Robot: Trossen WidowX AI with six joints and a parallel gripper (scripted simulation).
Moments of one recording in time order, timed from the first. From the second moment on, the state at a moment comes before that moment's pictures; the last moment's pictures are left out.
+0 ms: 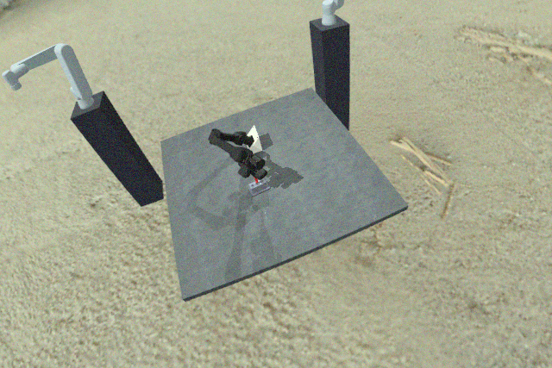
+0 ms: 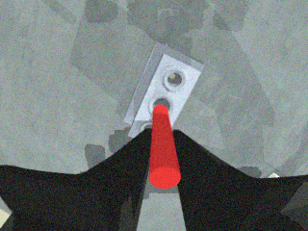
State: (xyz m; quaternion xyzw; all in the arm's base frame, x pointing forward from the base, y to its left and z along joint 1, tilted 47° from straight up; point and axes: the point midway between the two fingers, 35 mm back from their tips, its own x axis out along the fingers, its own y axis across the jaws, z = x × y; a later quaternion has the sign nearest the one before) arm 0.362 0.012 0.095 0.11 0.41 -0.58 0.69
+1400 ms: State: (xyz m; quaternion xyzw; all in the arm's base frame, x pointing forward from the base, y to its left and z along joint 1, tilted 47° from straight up) arm 0.362 0.001 0.084 0.11 0.41 -0.58 0.69
